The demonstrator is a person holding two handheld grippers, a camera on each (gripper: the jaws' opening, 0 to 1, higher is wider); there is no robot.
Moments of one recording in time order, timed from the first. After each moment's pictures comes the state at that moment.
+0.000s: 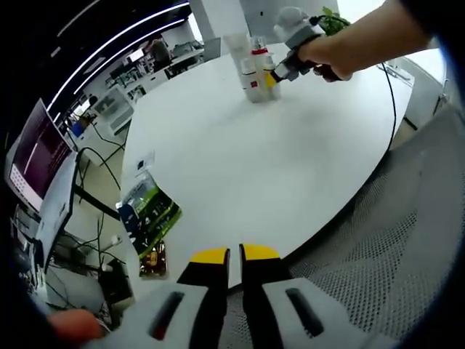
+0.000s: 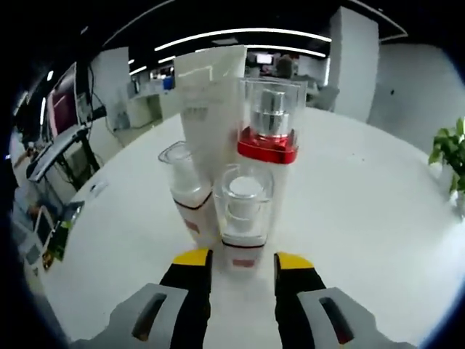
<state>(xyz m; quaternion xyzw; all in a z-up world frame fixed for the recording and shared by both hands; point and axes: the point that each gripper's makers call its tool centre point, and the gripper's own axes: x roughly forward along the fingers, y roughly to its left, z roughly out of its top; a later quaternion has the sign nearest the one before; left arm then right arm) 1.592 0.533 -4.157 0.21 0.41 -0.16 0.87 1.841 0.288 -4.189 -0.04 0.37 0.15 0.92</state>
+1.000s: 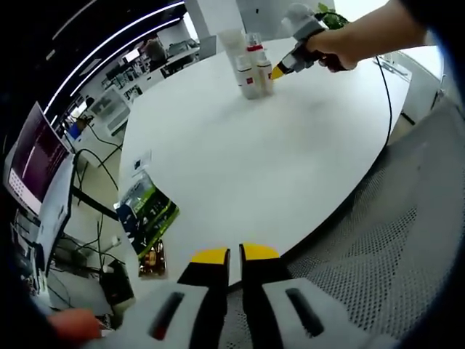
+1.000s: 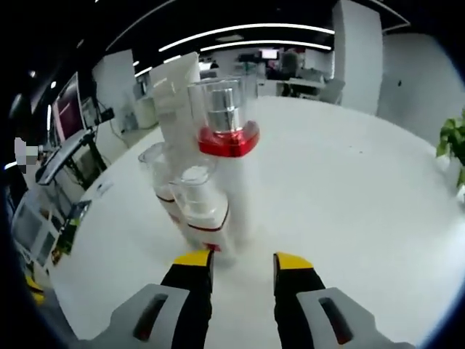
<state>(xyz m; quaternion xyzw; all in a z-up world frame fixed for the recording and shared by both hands) 1.590 0.532 -4.160 0.22 0.42 -0.17 0.87 1.855 0.256 -4.175 -0.01 0.36 0.15 0.92</state>
